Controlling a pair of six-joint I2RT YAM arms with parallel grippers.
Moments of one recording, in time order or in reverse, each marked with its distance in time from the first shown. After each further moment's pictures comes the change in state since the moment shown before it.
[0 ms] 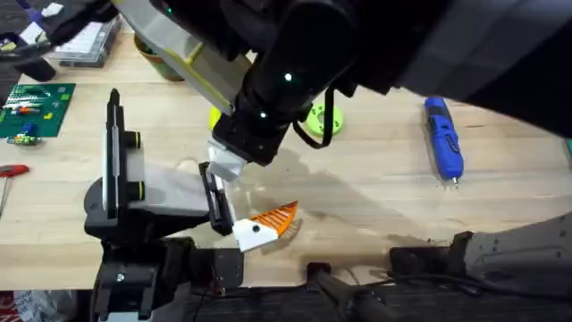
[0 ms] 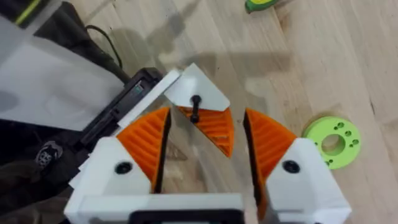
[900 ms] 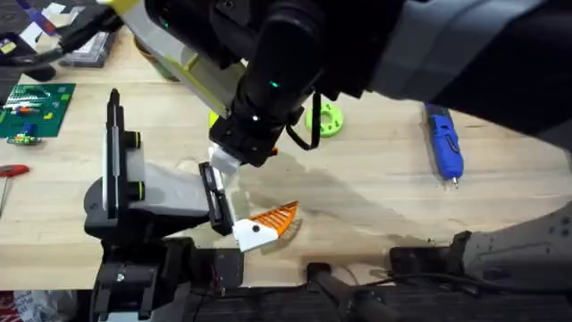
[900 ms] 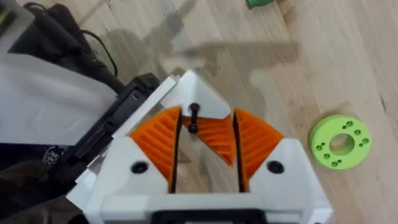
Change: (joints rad) left arm 0.000 0.000 0.000 0.000 0.000 0.000; right arm 0.000 0.037 0.000 0.008 0.000 0.034
